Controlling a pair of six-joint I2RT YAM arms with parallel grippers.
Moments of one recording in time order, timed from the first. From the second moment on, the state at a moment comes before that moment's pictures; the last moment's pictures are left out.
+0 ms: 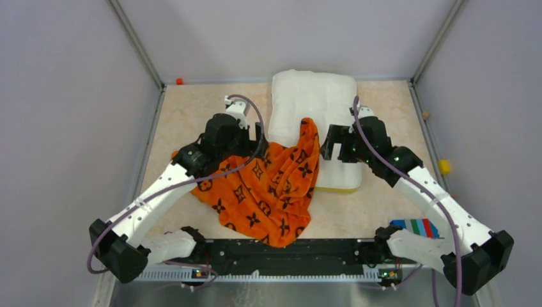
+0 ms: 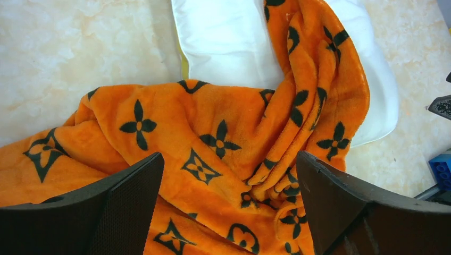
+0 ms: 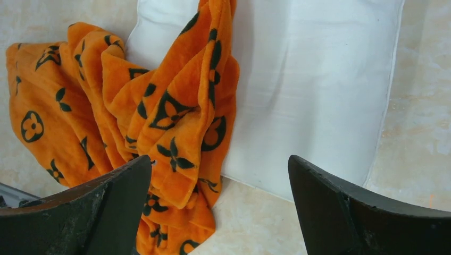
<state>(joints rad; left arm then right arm) -0.62 1.14 1.09 -0.47 -0.07 -0.35 0.54 1.04 1.02 -0.63 0.08 0.50</state>
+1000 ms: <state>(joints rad) -0.84 1.68 1.33 -0.29 -0.05 -0.38 0.51 0.96 1.01 -0.68 0.24 0.55</state>
